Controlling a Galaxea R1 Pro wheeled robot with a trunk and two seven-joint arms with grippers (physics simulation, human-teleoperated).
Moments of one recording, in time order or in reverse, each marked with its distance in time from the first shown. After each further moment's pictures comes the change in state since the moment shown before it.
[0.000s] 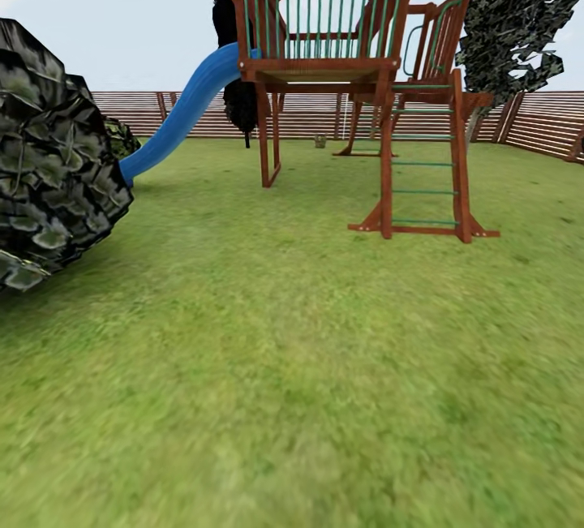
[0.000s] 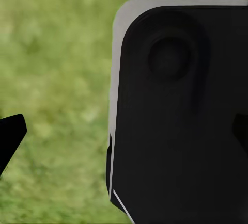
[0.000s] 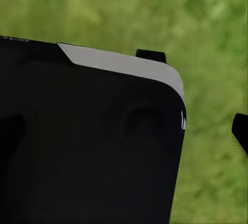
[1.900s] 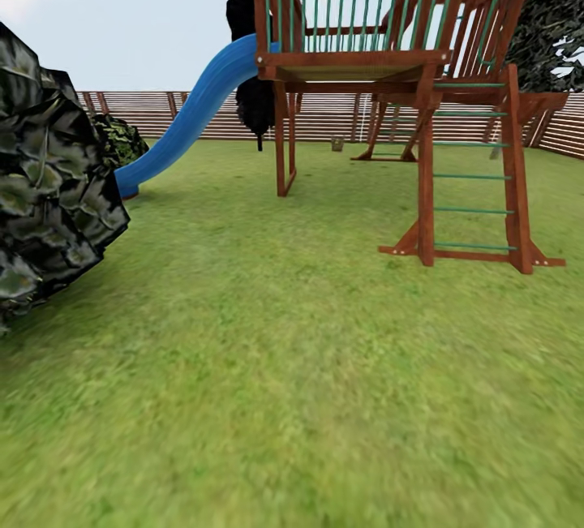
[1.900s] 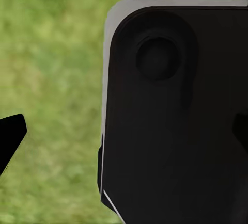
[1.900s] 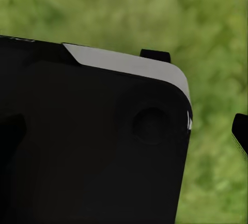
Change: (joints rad) left arm 0.000 -0.019 0.001 -0.002 0.000 -0.001 0.012; right arm 0.000 0.006 0.000 0.000 -0.002 0.002 0.005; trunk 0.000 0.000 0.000
